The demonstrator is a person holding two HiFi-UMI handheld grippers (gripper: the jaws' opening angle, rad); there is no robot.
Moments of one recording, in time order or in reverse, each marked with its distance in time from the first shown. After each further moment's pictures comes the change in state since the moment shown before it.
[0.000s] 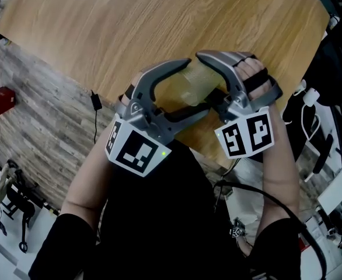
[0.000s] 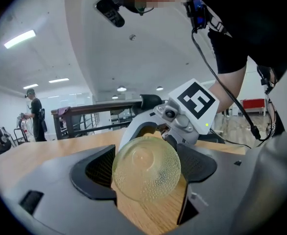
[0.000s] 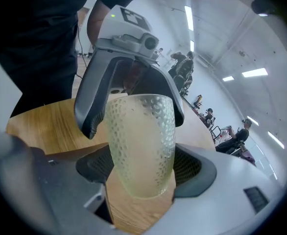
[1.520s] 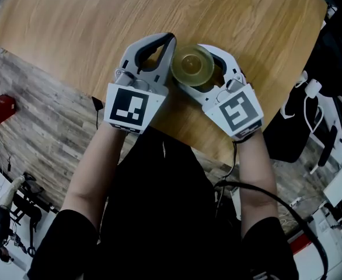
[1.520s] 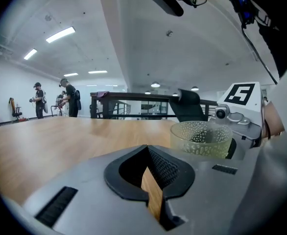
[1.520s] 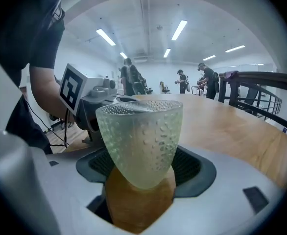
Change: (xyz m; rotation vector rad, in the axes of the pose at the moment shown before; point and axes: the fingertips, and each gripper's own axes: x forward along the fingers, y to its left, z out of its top) left arm 0.018 0.088 -0.061 -0.237 0.024 0.338; right arm 0.031 0.002 -0.015 0.874 -0.231 -0.043
